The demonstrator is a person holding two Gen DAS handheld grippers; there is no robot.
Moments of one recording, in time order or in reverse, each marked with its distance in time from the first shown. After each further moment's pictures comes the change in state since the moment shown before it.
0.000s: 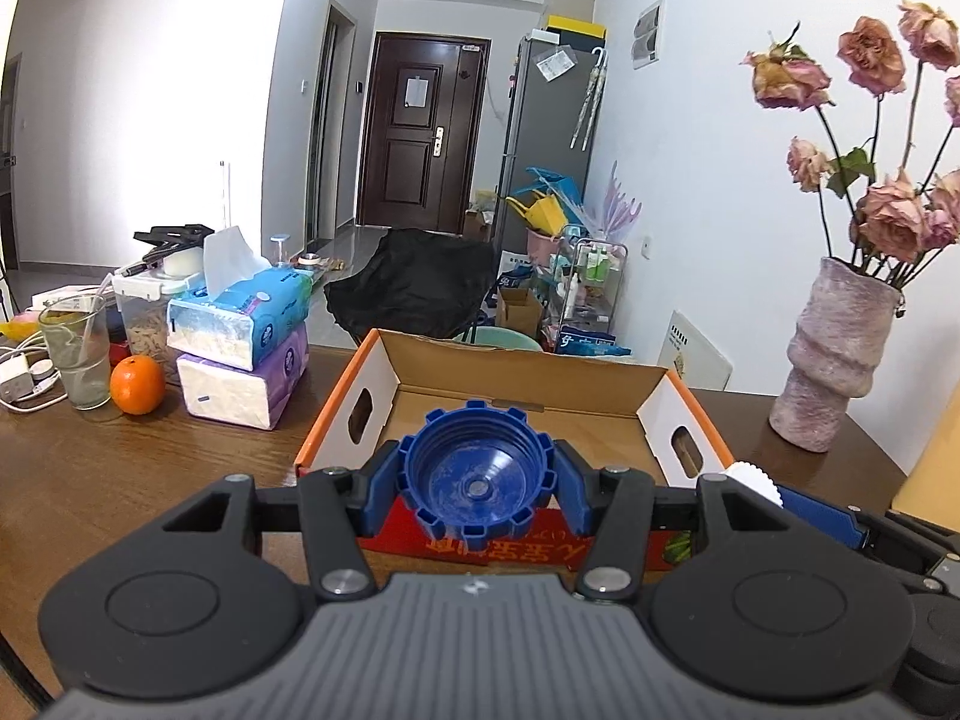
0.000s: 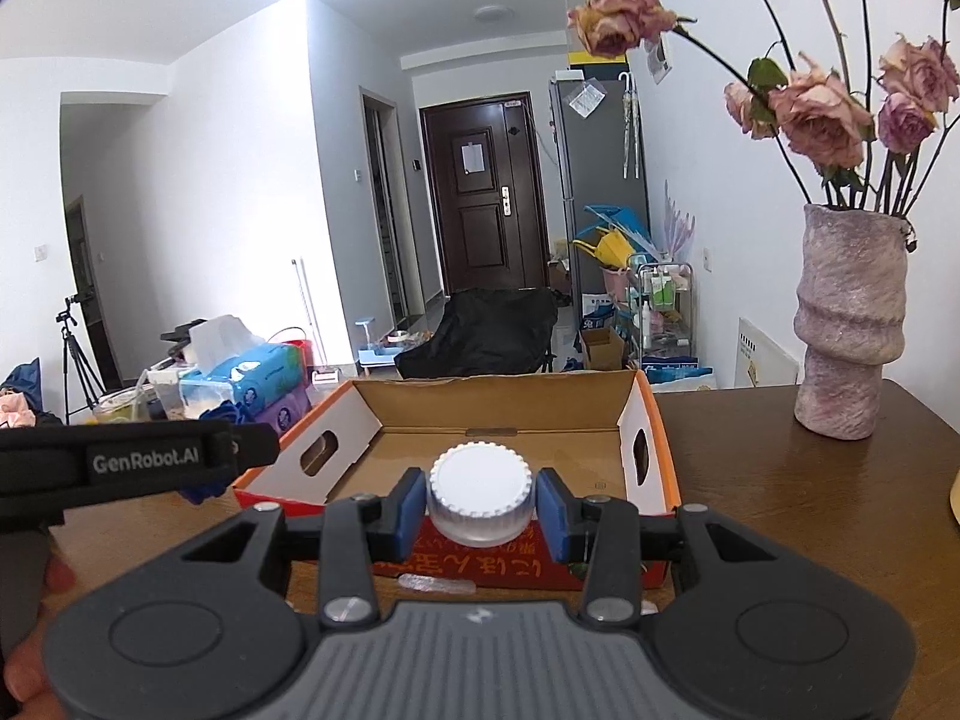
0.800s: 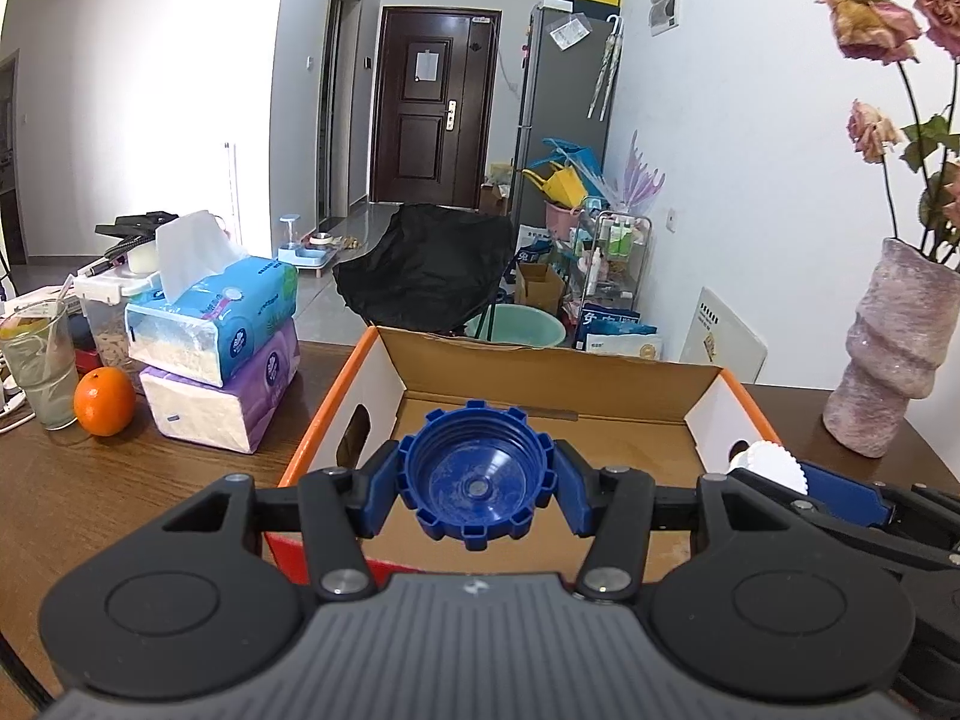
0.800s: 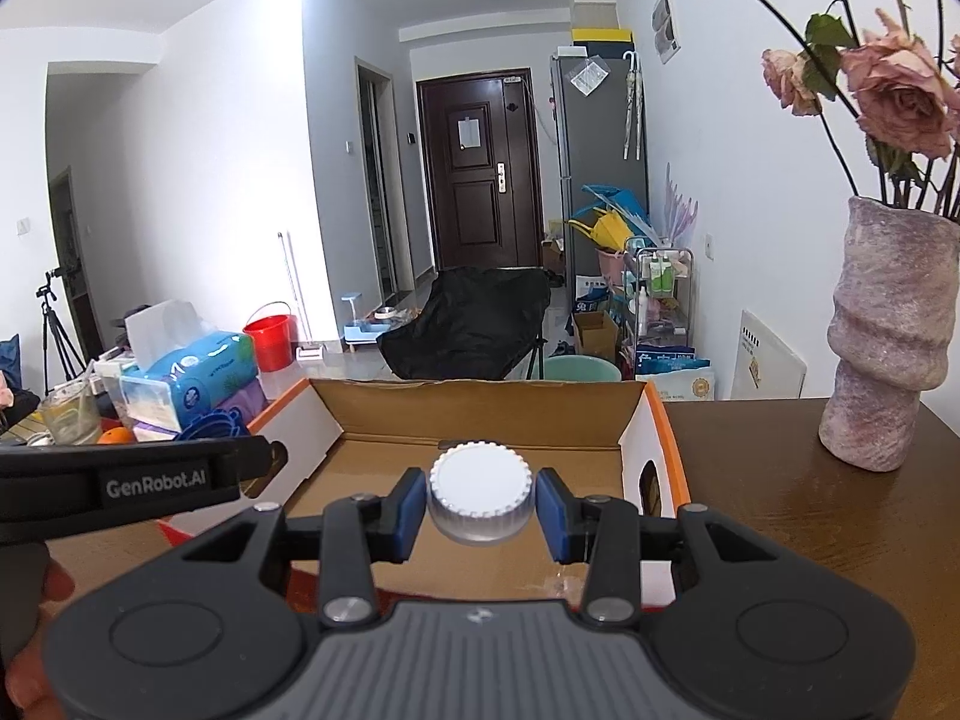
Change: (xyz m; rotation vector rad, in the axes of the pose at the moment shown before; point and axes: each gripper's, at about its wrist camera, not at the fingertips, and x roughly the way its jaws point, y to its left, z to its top) left arm 0.085 0.002 0.022 0.016 0.057 0.042; right arm 0.079 -0.008 0.021 -0.031 0.055 -0.025
